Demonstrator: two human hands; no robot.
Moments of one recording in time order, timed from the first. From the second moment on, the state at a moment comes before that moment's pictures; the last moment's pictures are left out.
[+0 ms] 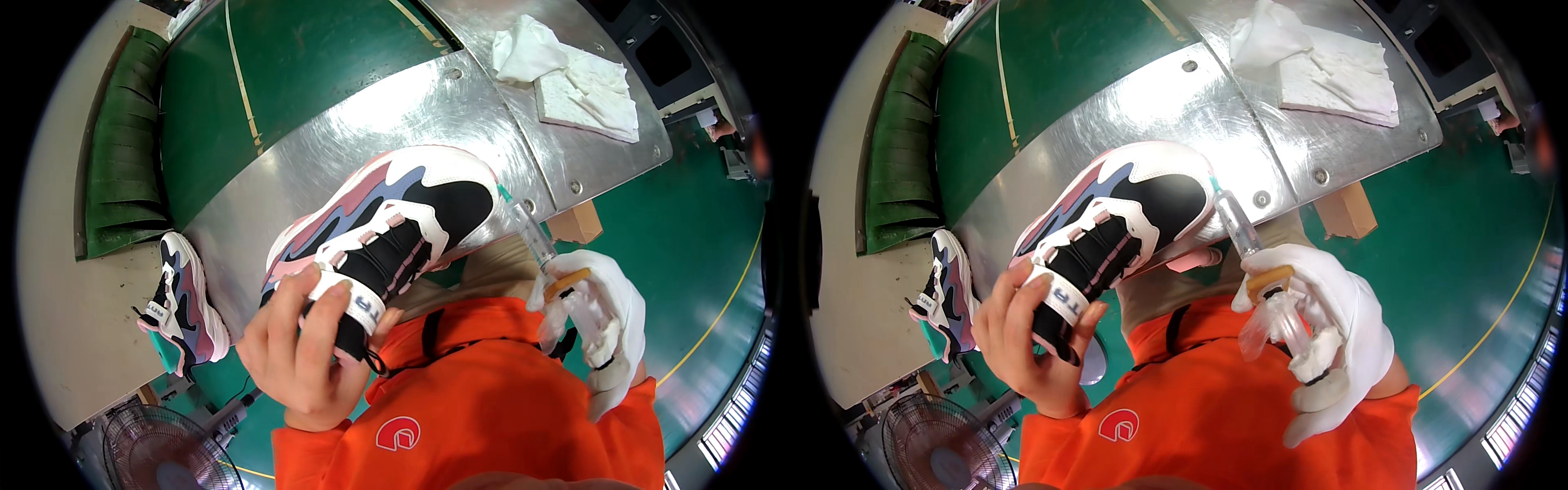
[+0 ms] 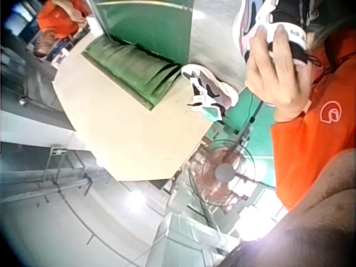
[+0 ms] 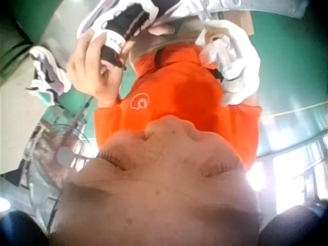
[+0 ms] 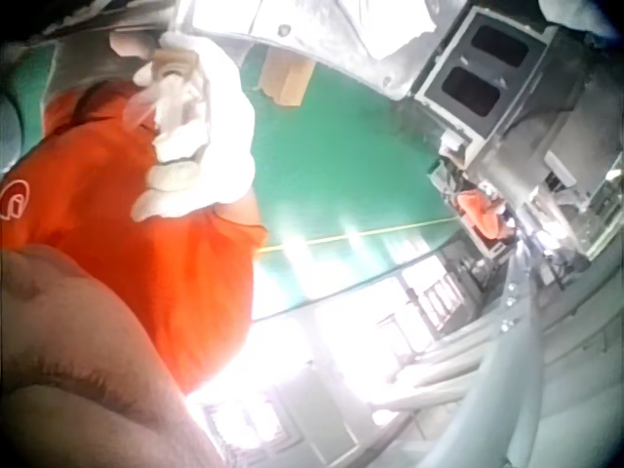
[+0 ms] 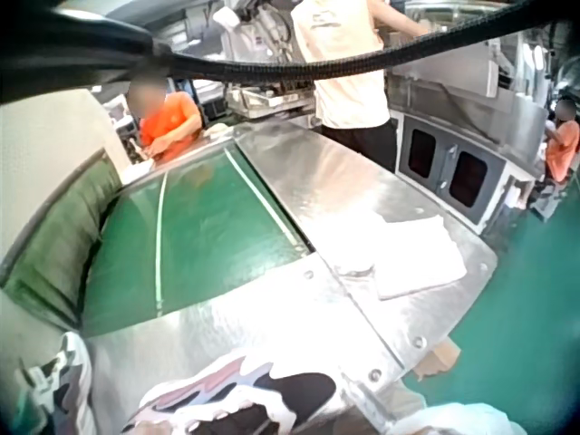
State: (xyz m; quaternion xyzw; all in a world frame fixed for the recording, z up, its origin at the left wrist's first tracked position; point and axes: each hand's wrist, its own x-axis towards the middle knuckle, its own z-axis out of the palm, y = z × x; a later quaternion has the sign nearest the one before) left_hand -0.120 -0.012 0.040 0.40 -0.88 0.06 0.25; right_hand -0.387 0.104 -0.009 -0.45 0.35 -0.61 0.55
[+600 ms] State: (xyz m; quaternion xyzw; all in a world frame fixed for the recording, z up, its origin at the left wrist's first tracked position) left_hand -0.131 -0.077 0.065 0.48 -0.84 -0.15 0.21; right_hand -0.385 0.075 -0.074 -0.63 0.20 -0.65 0.38
